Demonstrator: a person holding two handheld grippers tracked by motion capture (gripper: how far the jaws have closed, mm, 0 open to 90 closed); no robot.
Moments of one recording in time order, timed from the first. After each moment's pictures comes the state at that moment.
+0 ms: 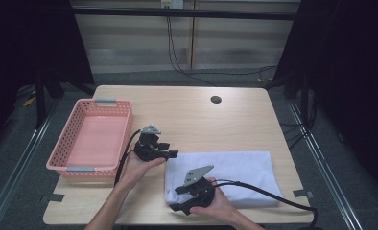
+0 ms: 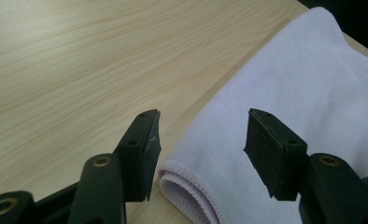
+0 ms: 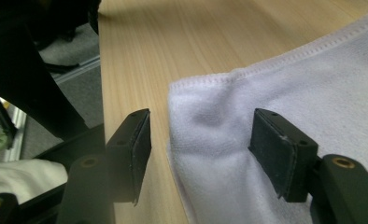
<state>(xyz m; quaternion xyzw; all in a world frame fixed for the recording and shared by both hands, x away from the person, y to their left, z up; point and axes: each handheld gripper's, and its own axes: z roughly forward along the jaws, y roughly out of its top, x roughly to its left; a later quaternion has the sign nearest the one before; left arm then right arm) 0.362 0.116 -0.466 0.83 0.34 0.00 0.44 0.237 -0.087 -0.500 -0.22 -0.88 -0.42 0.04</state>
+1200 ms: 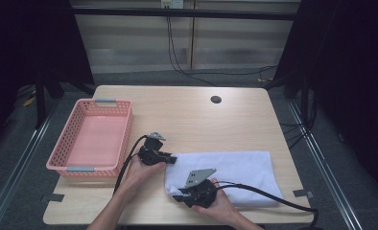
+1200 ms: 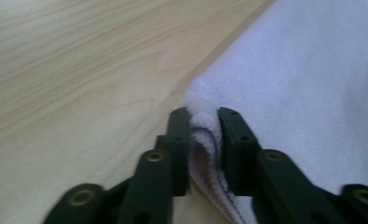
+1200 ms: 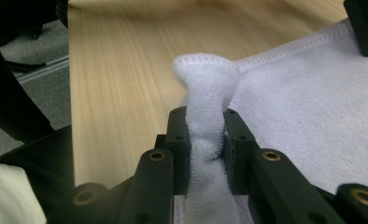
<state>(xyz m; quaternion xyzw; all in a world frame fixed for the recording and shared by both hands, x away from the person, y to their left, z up) 0.366 0.107 -0.498 0.85 0.34 -0.05 0.39 0.233 -0.091 -0.501 -0.22 -0.88 -0.42 -0.03</state>
